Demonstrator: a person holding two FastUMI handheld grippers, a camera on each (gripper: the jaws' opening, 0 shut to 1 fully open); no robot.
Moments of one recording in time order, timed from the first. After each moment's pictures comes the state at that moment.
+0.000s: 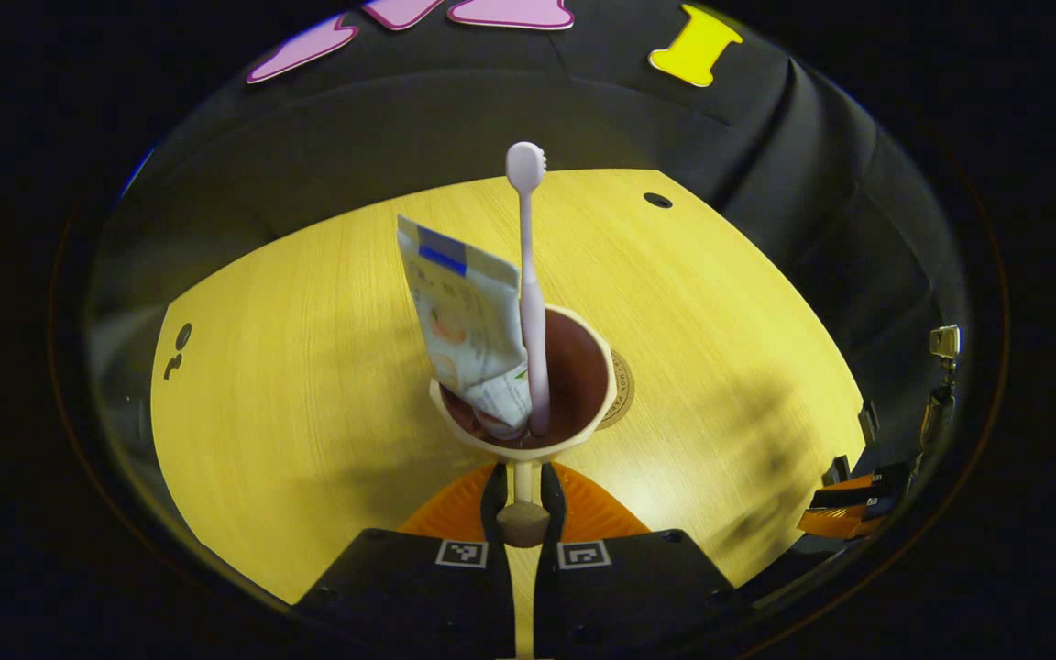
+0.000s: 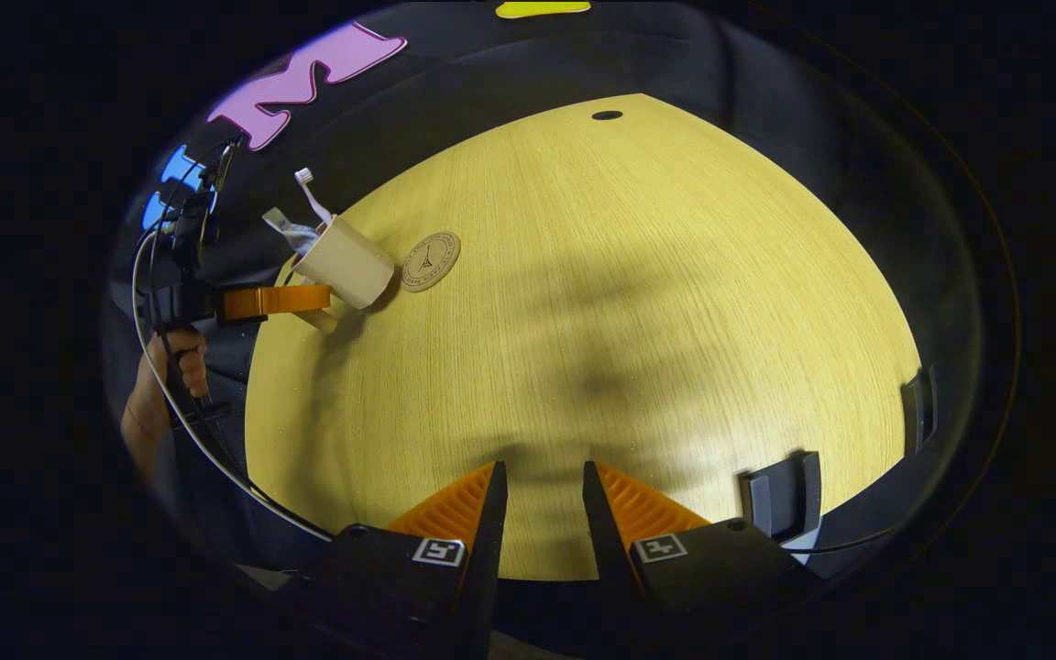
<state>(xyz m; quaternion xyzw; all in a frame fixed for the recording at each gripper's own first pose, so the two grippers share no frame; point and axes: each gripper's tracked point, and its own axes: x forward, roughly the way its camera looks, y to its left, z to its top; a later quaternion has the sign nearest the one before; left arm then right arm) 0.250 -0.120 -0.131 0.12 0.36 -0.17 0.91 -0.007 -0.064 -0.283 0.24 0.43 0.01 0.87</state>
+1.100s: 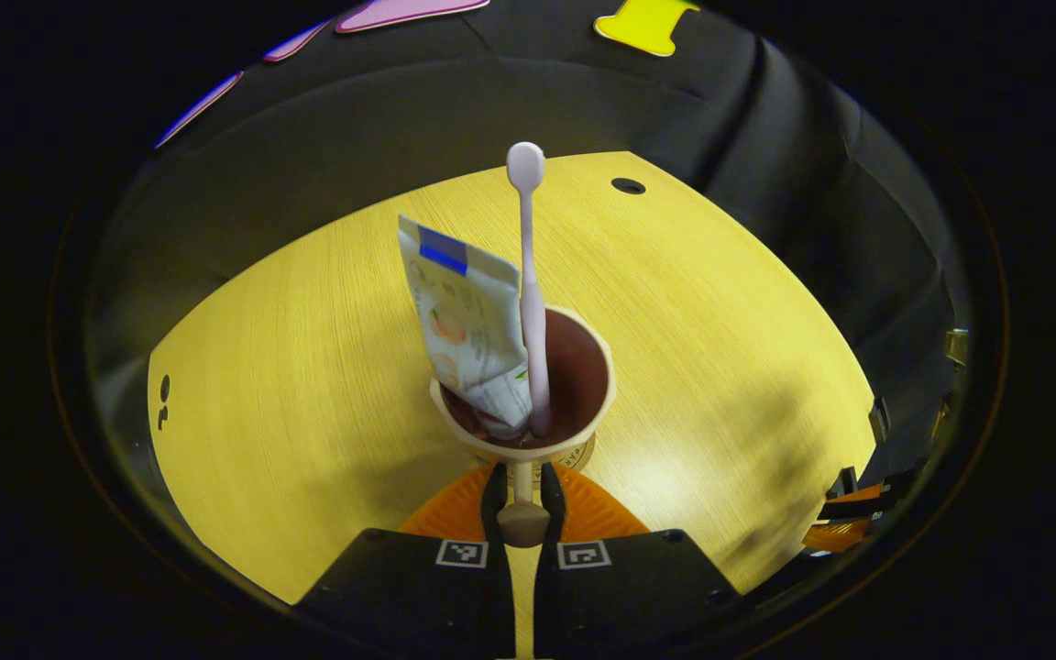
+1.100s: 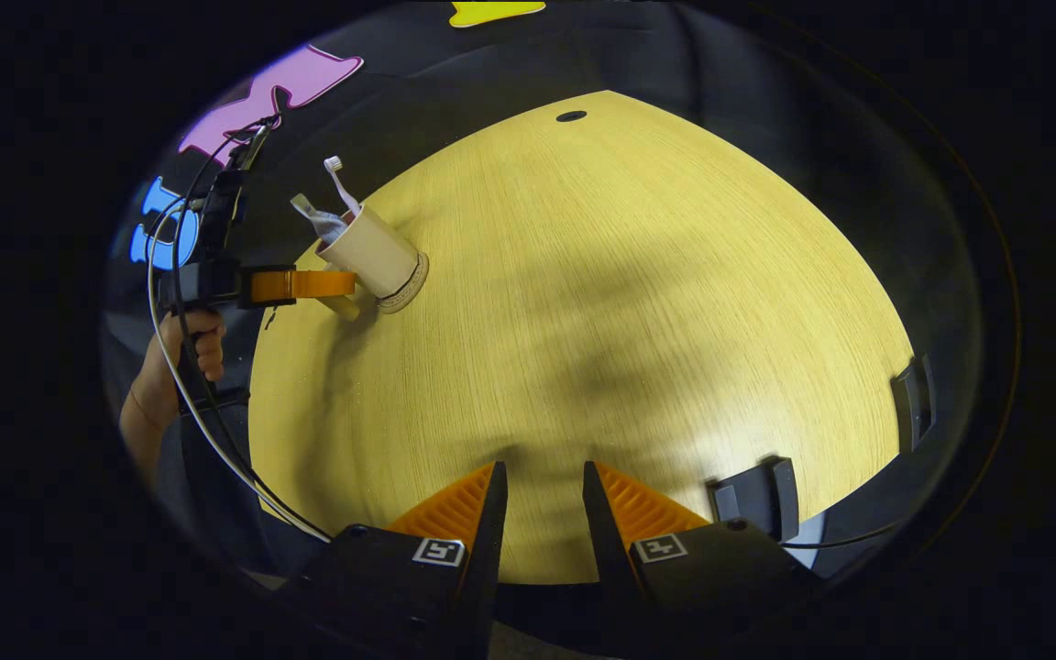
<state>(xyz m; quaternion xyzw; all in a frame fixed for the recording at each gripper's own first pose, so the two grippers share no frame) 0.289 -0.179 -0.143 0.16 0.38 -0.18 0.90 -0.006 -0.094 -0.287 0.26 0.43 -0.01 0.86</state>
